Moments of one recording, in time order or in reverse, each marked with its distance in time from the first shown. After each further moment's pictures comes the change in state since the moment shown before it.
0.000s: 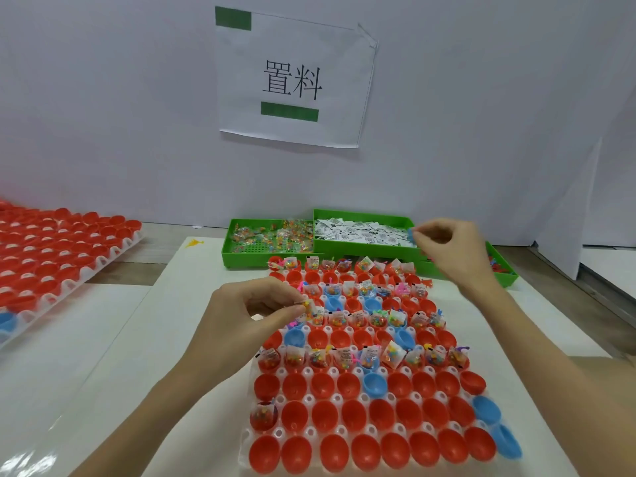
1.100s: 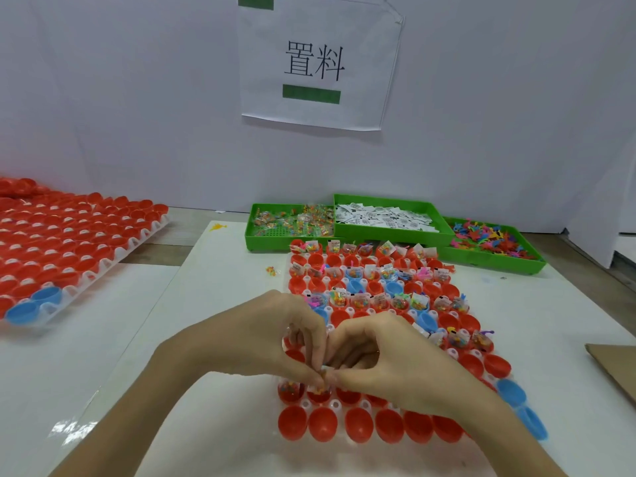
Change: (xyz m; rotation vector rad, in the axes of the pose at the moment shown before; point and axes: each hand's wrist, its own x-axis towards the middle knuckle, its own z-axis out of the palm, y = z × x) left_hand -0.009 0.024 -0.028 0.335 -0.711 0.033; right_hand -0.156 -0.084 0.039 0.234 -0.896 -0.096
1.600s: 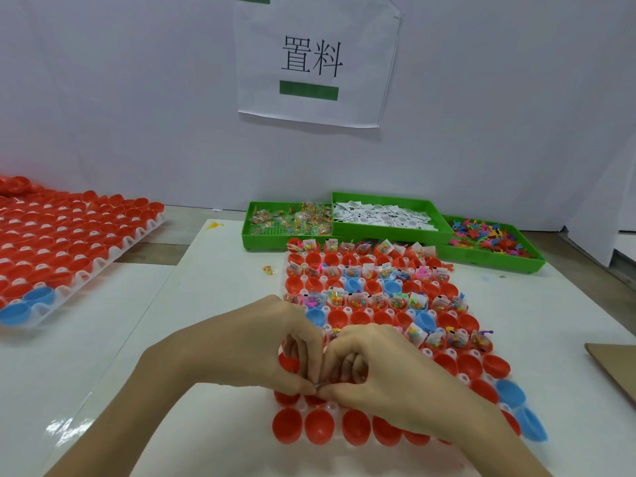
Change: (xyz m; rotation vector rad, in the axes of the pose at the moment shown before) left_hand -0.005 0.003 0.001 0.083 -0.069 -0.002; right_hand -0.002 -0.002 0.009 -0.201 0.028 -0.048
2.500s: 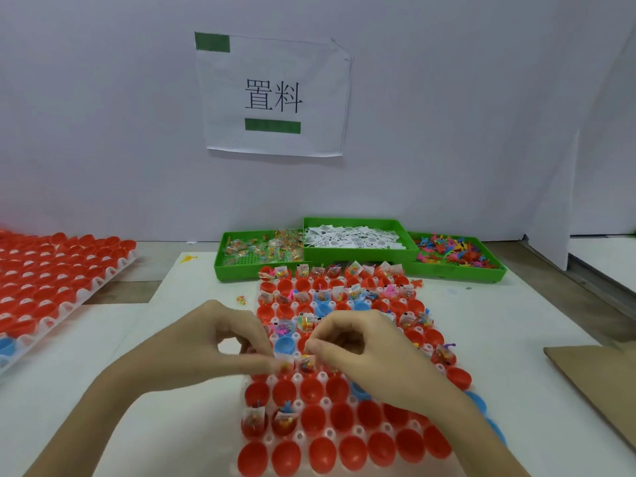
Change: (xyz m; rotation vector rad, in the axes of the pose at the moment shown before) left_hand 0.001 -0.016 -0.017 -0.265 0.180 0.016; right_hand -0.002 0.015 -0.029 0.209 0.241 0.020
